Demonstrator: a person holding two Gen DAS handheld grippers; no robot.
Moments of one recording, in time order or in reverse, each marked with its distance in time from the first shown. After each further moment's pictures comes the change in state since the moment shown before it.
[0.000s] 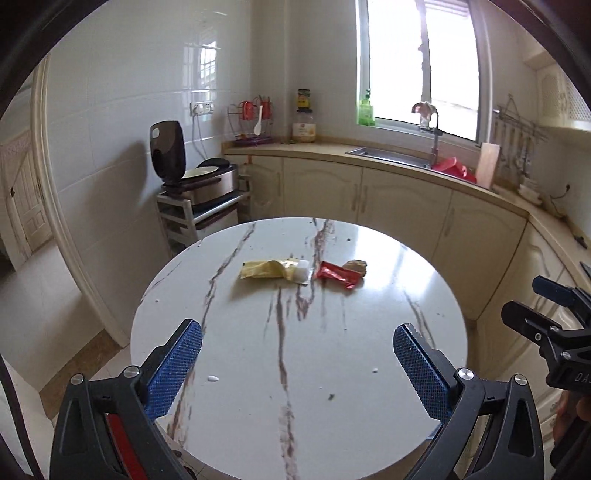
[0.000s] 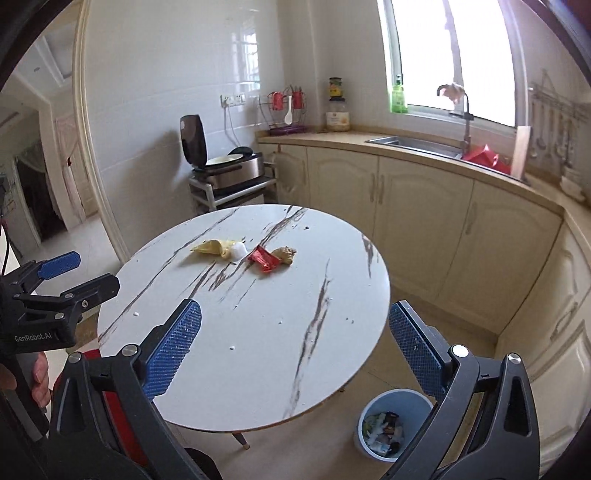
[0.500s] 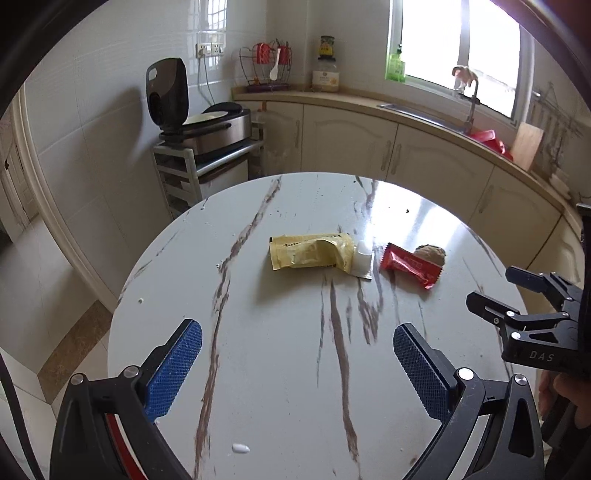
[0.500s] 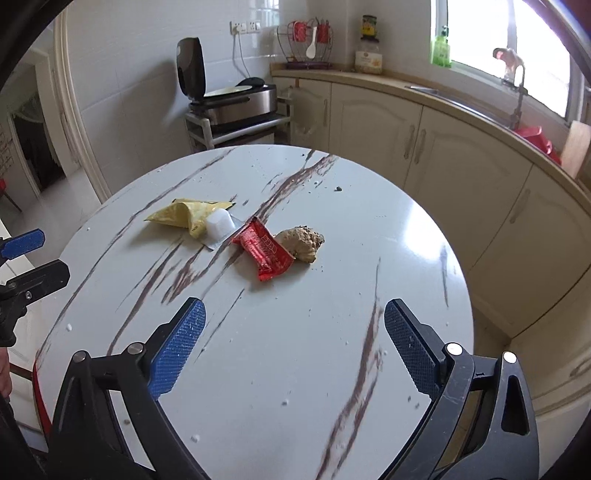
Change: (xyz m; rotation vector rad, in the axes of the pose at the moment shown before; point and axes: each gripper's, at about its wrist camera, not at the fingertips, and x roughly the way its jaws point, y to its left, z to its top) left arm 0.164 0.055 0.080 -0.039 0.209 -0.001; right arm 0.197 0.003 0.028 -0.054 0.225 0.050
